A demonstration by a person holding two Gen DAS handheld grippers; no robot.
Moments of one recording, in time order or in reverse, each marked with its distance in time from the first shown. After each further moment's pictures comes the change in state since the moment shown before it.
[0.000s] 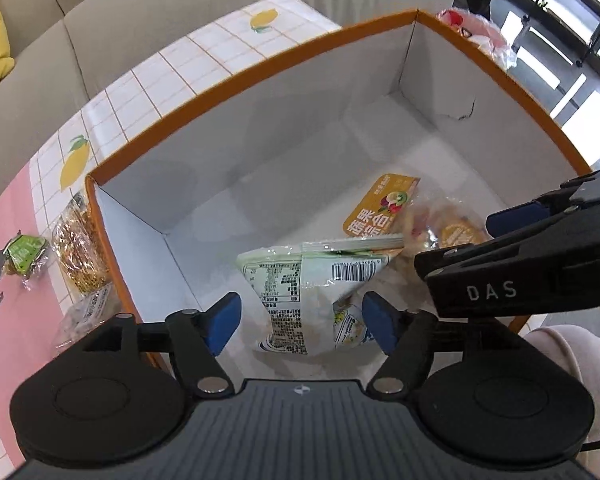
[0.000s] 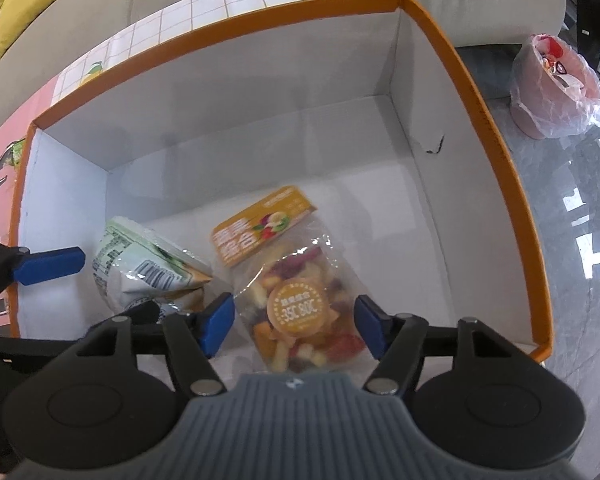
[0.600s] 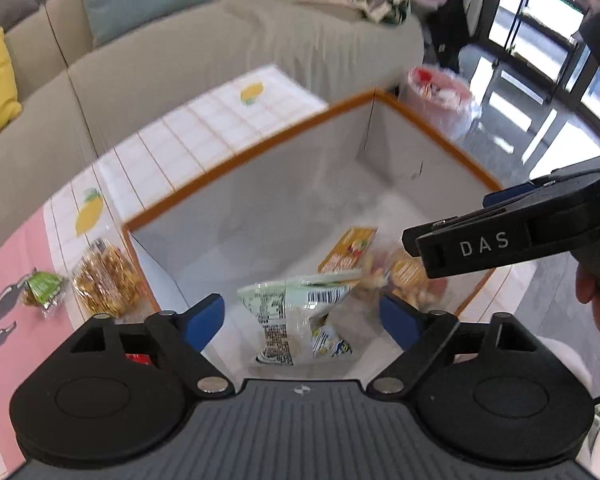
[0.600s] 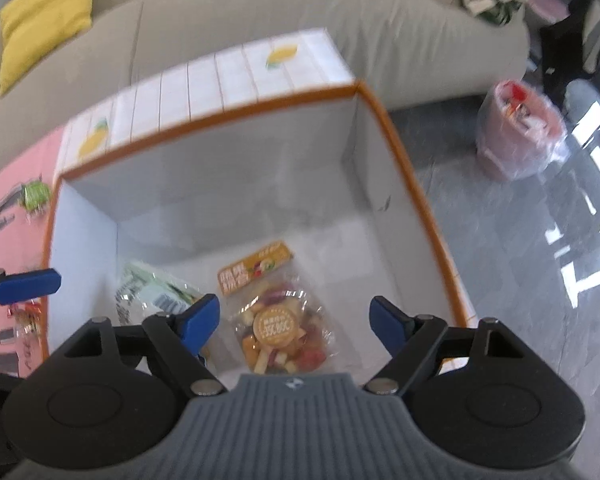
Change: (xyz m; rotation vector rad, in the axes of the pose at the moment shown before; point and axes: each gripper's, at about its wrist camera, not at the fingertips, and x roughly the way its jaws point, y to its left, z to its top) left arm -0.068 -0.001 -0.016 0.017 -0.203 -0.048; right arm -0.070 -0.007 -0.016 0.029 -0.223 -0.057
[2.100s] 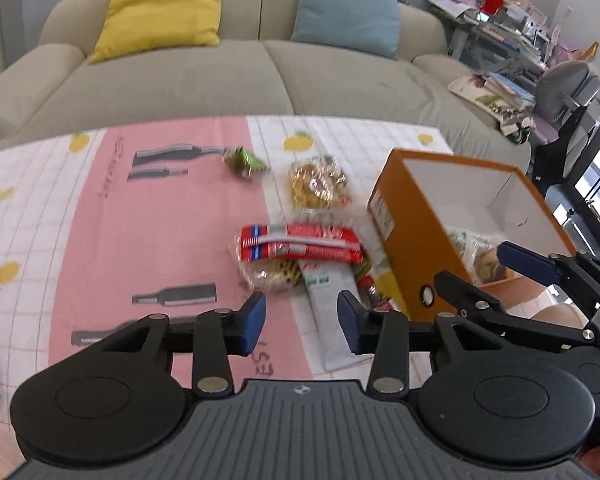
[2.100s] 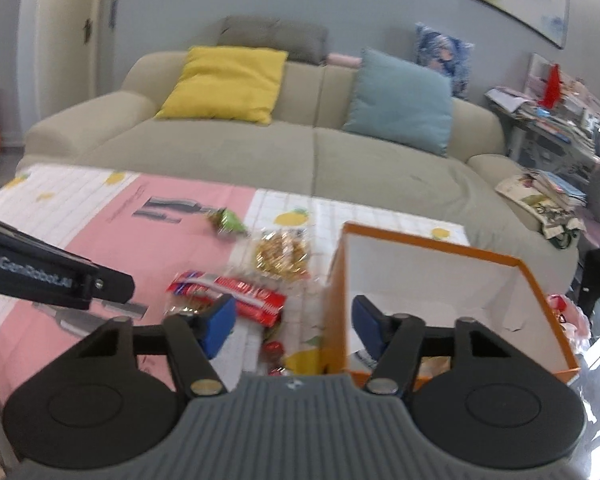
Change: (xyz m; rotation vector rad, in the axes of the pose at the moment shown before) left arm -0.112 0.146 -0.196 -0.475 -0.190 0.119; right arm -0.066 0.221 -0.175 -0.454 -0.515 0.082
